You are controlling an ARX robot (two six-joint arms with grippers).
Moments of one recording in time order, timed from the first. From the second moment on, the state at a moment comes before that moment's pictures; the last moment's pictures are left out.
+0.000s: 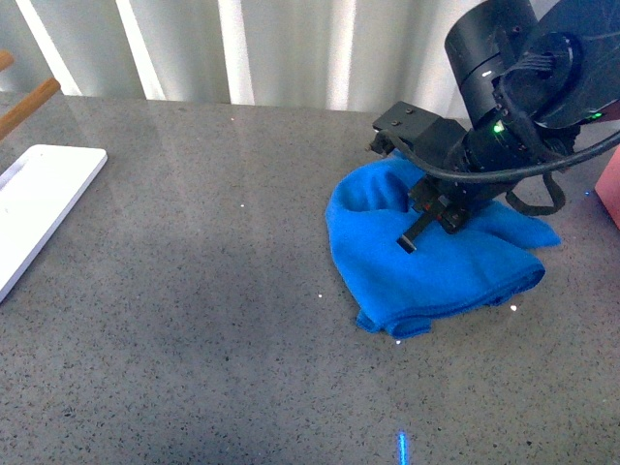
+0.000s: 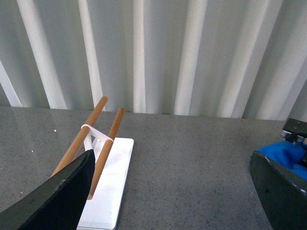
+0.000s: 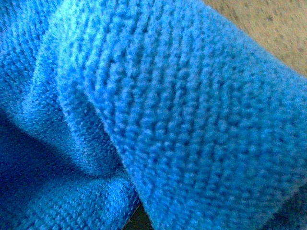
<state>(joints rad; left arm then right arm) 0.00 0.00 0.02 0.00 0.00 0.00 0.33 2.32 1.37 -0.08 -0.04 -0.52</state>
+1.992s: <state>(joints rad) 0.00 0.00 0.02 0.00 0.00 0.00 -0.18 1.33 1.03 -0.12 0.54 -0.41</state>
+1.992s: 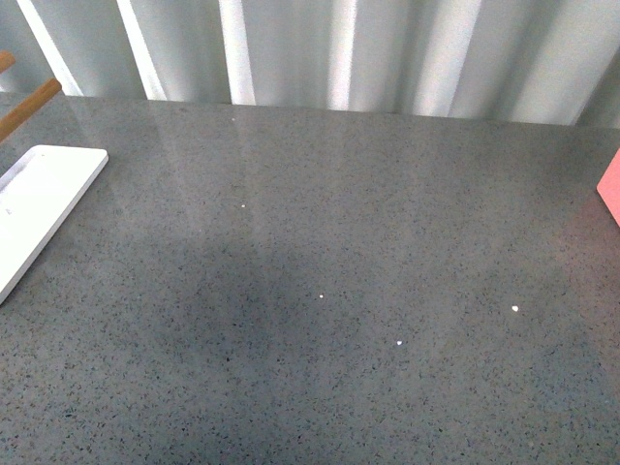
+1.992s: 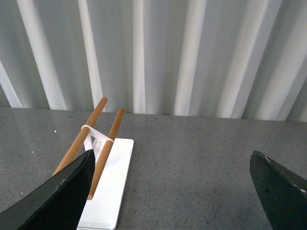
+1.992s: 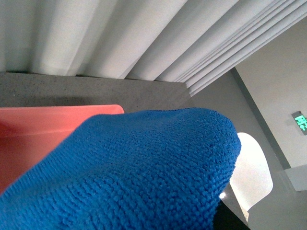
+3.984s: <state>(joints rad) 0.00 0.00 0.02 0.00 0.00 0.00 -0.27 1.43 1.22 -0.79 0.37 0.08</state>
